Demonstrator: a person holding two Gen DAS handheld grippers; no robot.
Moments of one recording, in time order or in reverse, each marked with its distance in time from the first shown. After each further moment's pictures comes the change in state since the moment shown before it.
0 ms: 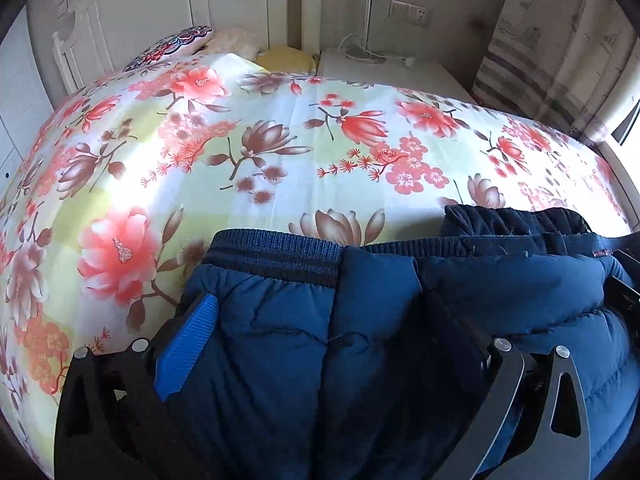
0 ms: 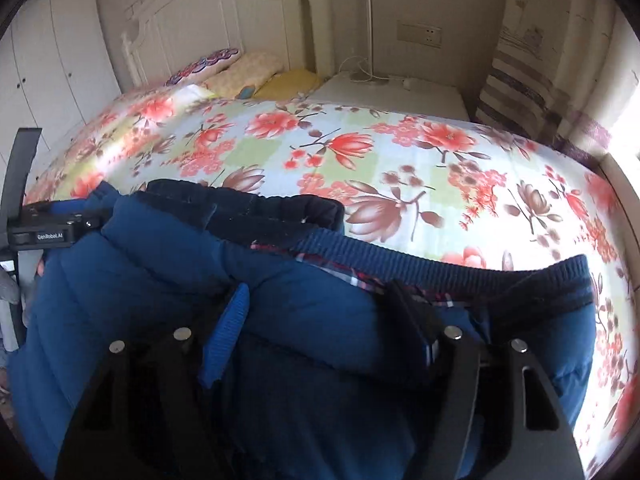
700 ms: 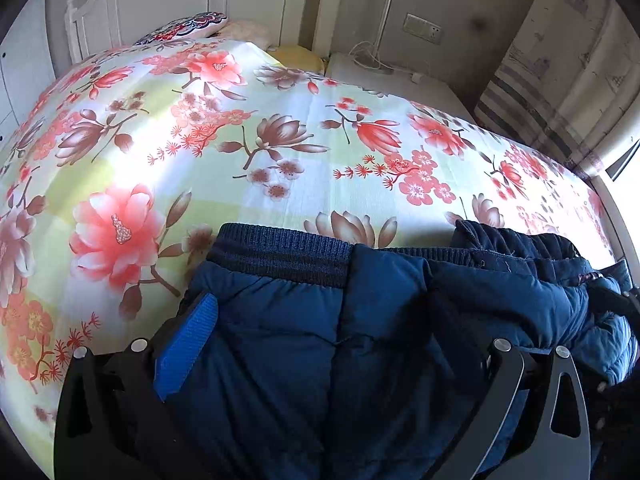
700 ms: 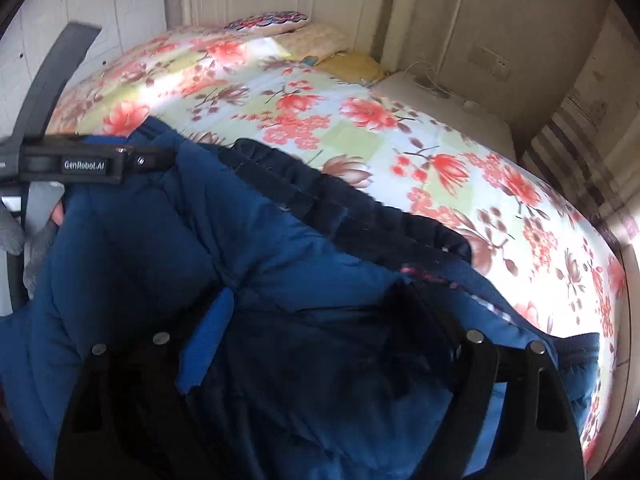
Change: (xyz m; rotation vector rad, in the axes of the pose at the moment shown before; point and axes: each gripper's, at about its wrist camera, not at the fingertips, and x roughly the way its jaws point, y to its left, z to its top) left arm 0.001 0.022 -0.004 -0.106 -0.007 -0.067; right arm 0.008 0.097 0.014 -0.271 0.078 -0.036
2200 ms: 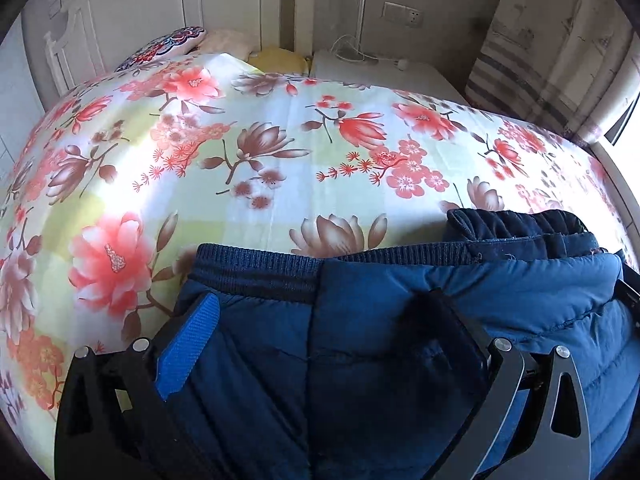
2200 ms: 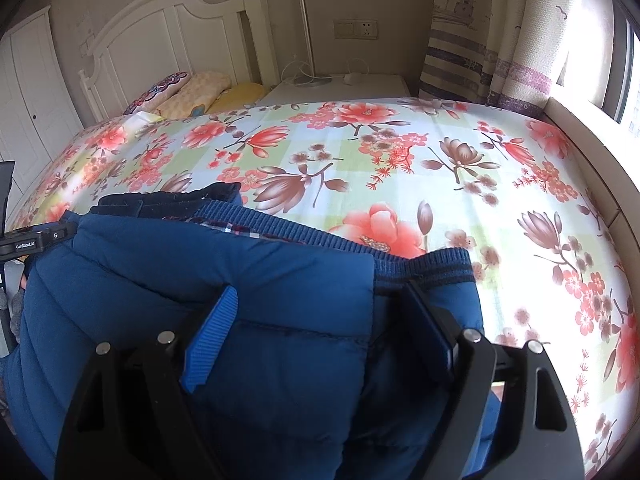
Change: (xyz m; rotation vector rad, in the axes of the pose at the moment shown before) left arm 0.004 -0.012 0.005 0.107 0.006 0.017; right arm -0.018 -0.129 -0.085 0.416 -0.095 -0.059
